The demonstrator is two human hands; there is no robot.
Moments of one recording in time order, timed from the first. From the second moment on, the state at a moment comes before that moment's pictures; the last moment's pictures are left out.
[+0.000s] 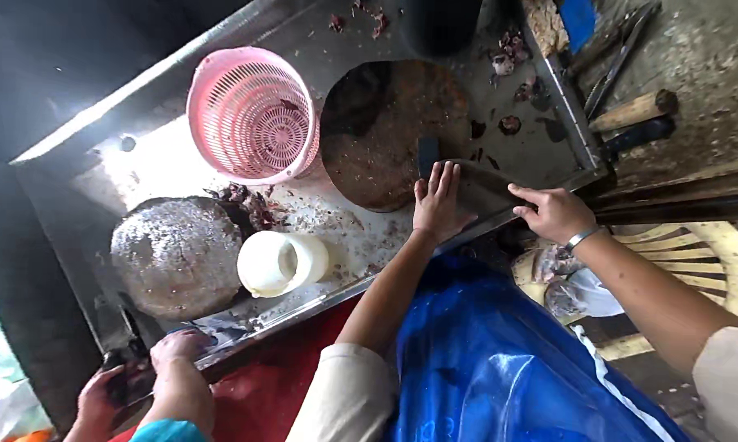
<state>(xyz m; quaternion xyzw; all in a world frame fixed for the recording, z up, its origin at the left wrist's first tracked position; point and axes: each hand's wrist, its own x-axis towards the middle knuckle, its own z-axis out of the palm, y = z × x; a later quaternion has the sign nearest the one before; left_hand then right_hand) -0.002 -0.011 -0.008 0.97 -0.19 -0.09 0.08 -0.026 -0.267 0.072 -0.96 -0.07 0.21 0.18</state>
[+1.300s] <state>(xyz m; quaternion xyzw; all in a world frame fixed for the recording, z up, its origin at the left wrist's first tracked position) -0.004 0.066 -0.007 0.97 -0.20 -0.07 0.14 -0.041 -0.195 0.044 -0.95 -0.08 0.18 0.25</state>
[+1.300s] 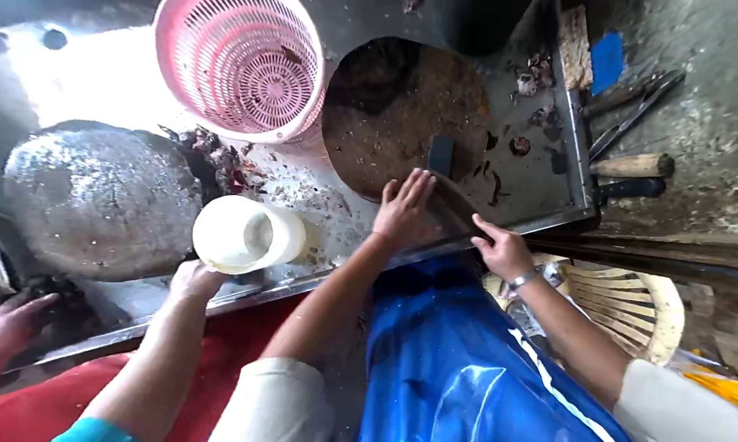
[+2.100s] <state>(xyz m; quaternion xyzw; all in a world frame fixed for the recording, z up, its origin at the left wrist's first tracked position) 0.025 0.120 0.003 0.98 -0.12 -0.10 0.13 0.011 -0.143 0.020 -0.93 -0.10 0.20 0.30</state>
